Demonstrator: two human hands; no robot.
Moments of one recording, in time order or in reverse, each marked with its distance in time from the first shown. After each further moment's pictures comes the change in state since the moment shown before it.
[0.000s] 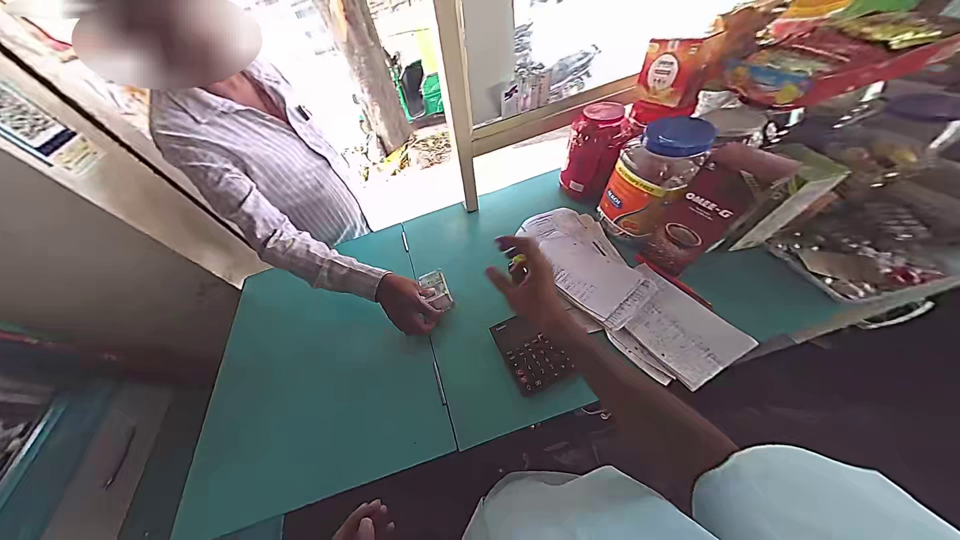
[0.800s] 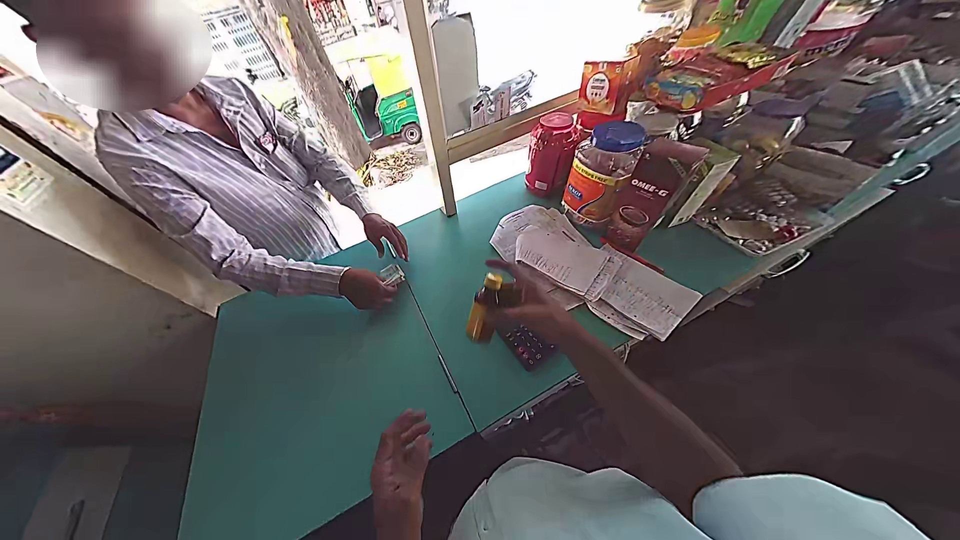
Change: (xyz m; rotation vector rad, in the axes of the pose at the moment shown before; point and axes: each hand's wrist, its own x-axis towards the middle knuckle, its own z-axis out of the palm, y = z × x) left_hand 0.076 0.028 0.035 0.089 -0.549 0.111; right_hand -0.061 -0.044 0.003 0.503 -0.283 0.295
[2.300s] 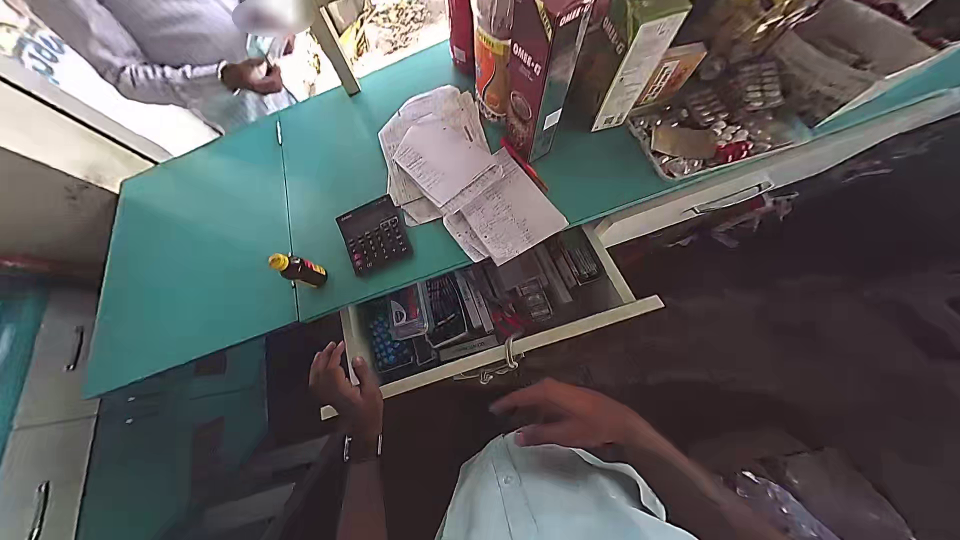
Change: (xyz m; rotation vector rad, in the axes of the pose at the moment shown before) left_hand -0.126 -0.112 0.234 1.087 0.517 0.241; right_hand -0.349 0.050 -0.257 -0.176 -0.781 0.288
